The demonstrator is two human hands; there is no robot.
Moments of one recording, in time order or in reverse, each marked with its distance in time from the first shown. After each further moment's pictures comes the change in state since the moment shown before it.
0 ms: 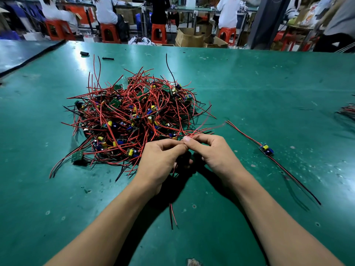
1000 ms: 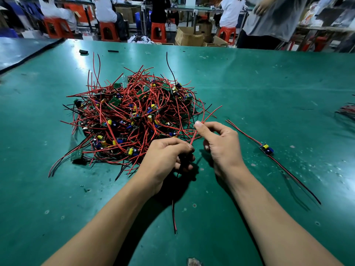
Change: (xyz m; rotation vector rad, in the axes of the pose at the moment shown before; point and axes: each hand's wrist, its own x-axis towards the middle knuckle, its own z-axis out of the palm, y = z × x) left_hand 0.005 0.003 -0.001 0.026 -0.099 -0.083; right_hand 0.025 0.005 -0.004 -0.023 0.366 -0.184
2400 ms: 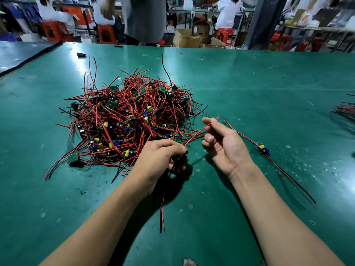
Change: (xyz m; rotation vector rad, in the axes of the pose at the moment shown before) left_hand 0.003 -0.003 -0.007 0.060 0.000 0.035; right_hand 0.008 -0.016 -0.017 0.551 -0.050 0.383
